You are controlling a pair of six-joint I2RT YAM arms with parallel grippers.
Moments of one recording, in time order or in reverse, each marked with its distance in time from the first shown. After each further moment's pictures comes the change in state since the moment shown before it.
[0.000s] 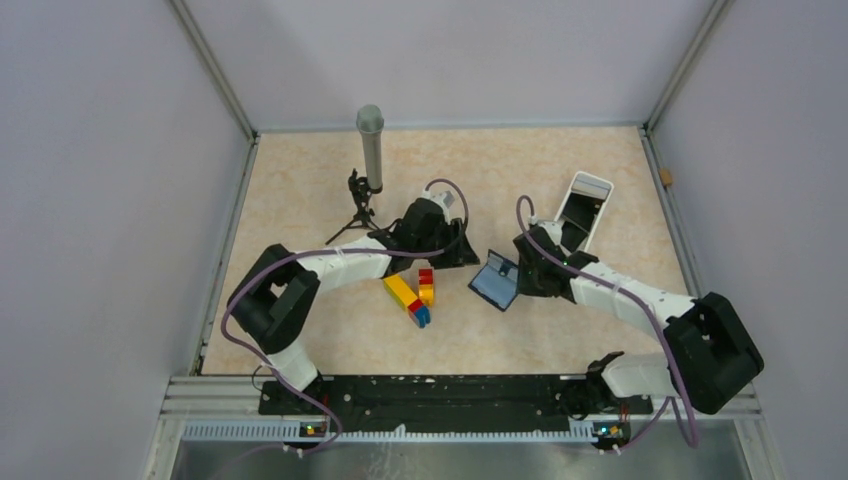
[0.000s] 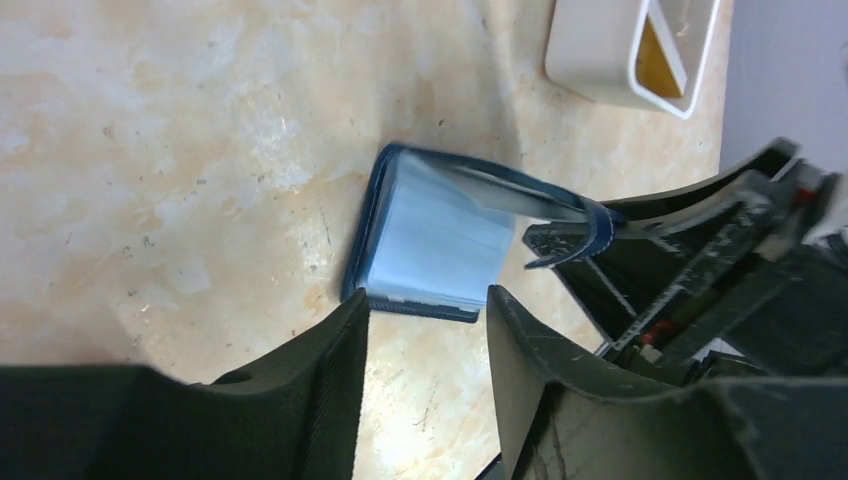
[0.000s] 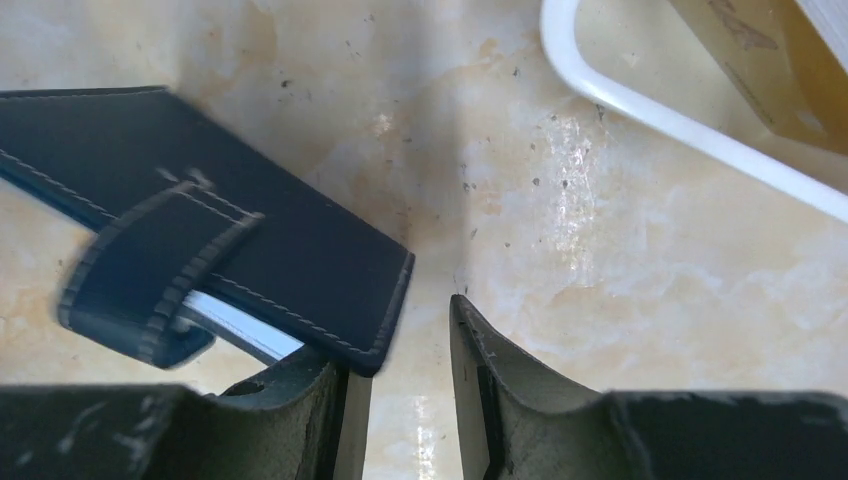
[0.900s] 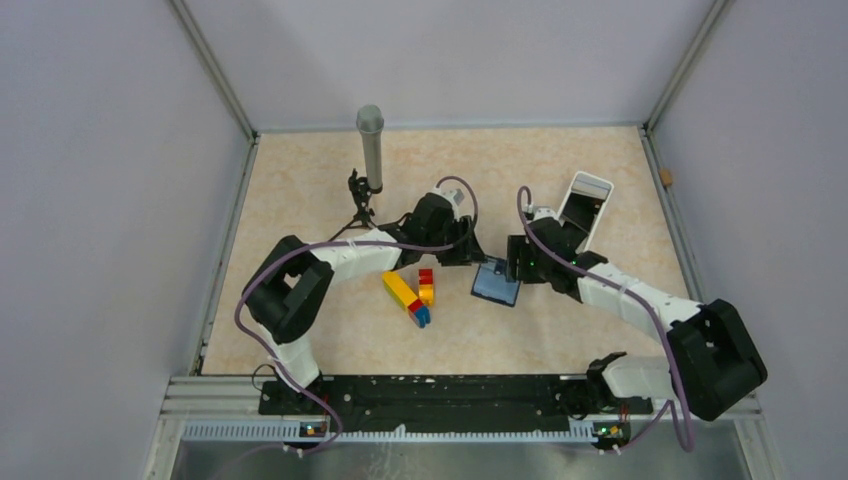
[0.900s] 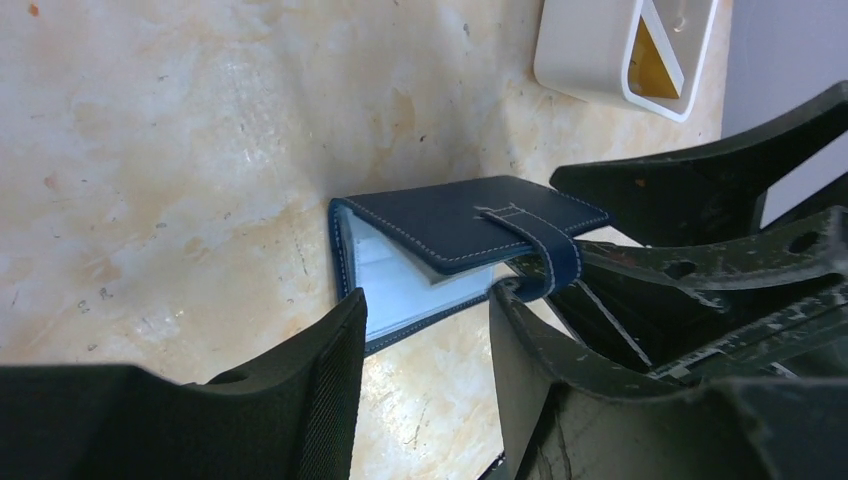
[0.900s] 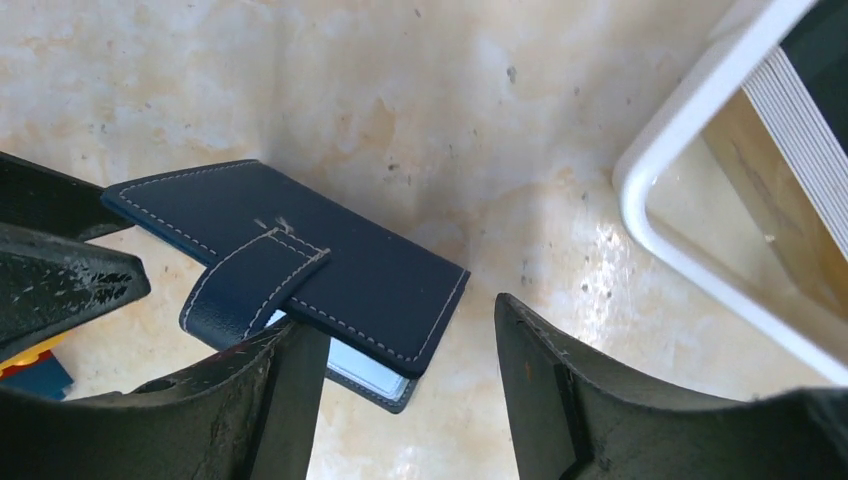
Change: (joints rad) left arm -0.004 0.078 0.097 -0.035 0.035 0.022; right arm -0.087 -0.039 -0.040 0.191 -0.165 -0.168
